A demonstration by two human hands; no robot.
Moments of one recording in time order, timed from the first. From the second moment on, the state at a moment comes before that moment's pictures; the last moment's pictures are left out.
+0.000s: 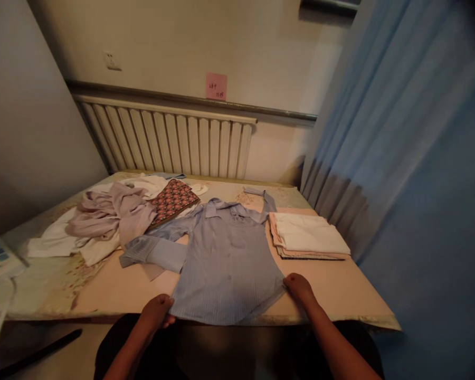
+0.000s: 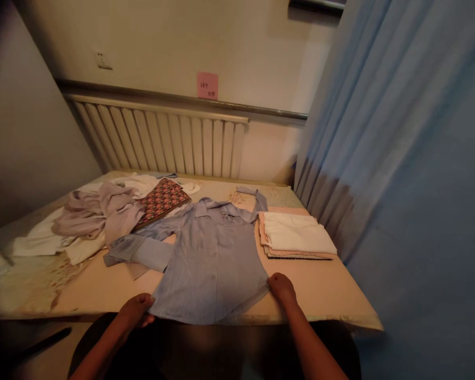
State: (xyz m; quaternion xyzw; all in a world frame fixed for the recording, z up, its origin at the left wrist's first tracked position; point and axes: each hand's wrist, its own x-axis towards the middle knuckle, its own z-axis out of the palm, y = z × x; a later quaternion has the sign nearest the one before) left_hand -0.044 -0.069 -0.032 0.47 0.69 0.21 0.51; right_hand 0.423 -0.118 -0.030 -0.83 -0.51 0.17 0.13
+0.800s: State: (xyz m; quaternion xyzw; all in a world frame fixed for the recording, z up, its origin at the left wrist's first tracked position) left_hand -0.047 -0.089 -0.032 0.49 0.71 0.16 0.48; right_hand 0.425 -0.130 -0.035 -0.81 -0.54 0.19 0.15
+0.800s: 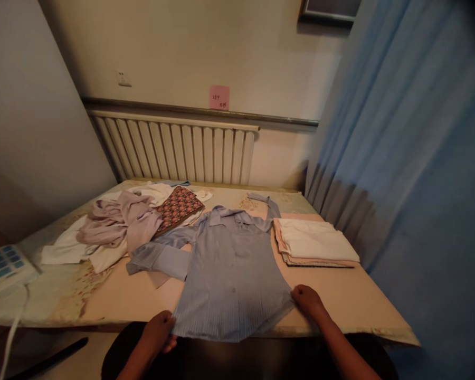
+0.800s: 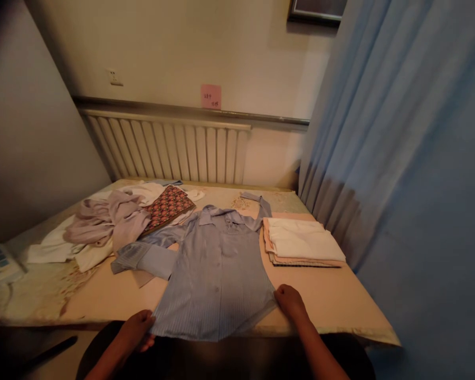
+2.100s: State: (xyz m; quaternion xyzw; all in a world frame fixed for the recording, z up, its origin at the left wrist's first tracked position) left_hand 0.112 -0.069 -0.043 0.88 0.46 0.09 0.06; right_hand 0.339 -0.097 -0.058 -0.66 -0.73 0.01 0.19
